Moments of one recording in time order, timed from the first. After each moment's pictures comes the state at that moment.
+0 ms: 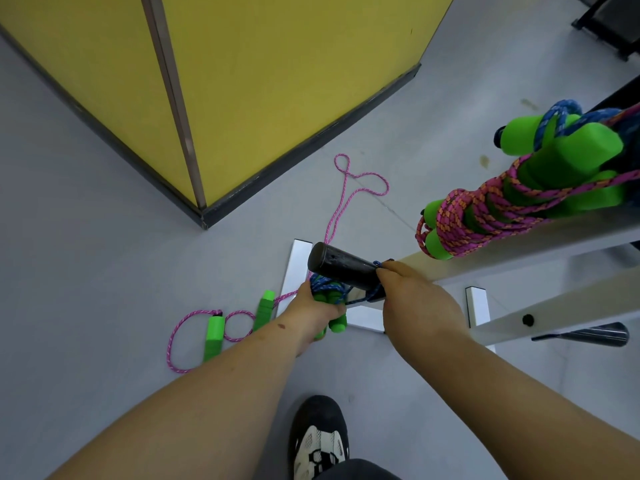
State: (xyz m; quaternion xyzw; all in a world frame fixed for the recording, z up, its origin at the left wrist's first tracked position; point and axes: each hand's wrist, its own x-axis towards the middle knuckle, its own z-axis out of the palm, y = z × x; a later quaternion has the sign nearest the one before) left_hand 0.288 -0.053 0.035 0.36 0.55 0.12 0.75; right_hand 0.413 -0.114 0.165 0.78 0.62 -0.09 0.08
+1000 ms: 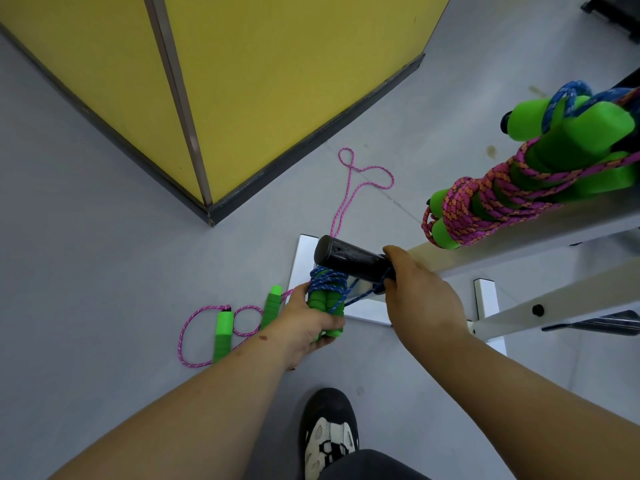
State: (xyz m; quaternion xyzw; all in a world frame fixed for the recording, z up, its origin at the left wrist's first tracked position) left_hand 0.259 -0.075 0.049 0.23 0.52 0.18 0.80; right_hand 0.411 -0.119 0.153 0.82 0.57 -0.08 -0.01
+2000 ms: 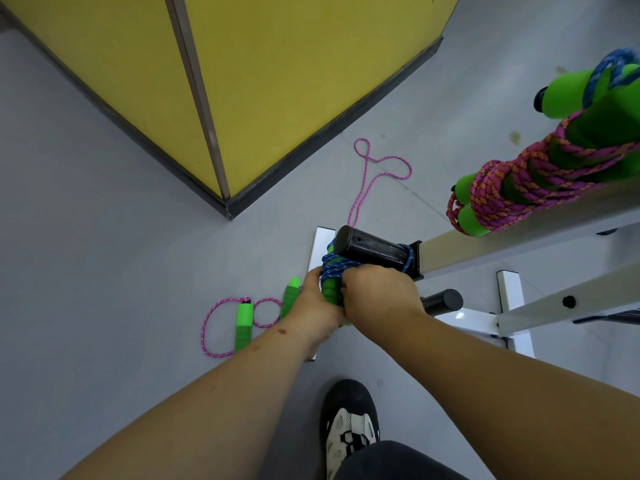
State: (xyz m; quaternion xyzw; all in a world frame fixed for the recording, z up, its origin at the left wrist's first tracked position) left_hand 0.247 -0.076 0.064 0.38 0.53 0.18 0.74; right_hand 0.354 -0.088 0.117 0.72 0.67 -0.10 0.14
